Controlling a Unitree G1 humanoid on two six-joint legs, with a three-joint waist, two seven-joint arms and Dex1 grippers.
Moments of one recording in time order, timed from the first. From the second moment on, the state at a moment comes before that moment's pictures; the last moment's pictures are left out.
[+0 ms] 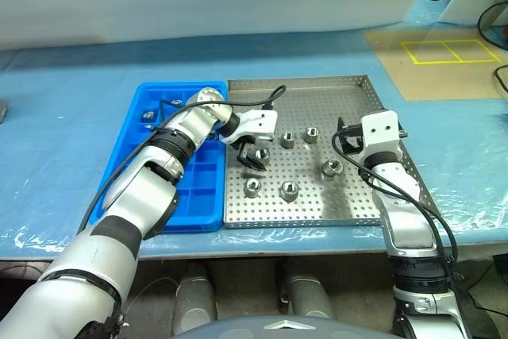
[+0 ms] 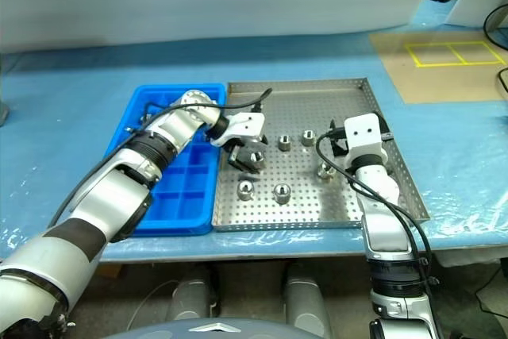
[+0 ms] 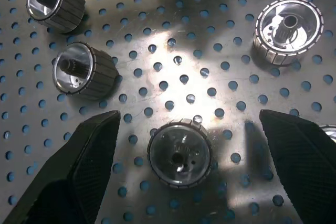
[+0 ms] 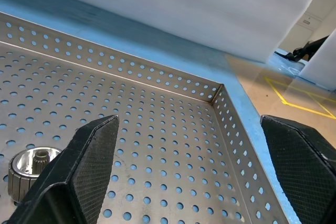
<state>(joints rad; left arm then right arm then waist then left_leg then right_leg) -1.14 0.23 -0.50 0.95 0.15 -0.11 -1.33 -0.22 -0.30 -0.07 -0.21 -0.13 0.34 0.03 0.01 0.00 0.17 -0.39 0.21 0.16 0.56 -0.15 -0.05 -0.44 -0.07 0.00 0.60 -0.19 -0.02</state>
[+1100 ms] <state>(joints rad) -1.09 0.23 -0.46 0.98 0.22 -0.13 -1.25 -0.22 -0.28 -0.07 -0.19 -0.16 0.34 0.03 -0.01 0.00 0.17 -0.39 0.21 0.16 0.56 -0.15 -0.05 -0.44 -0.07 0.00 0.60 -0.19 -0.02</state>
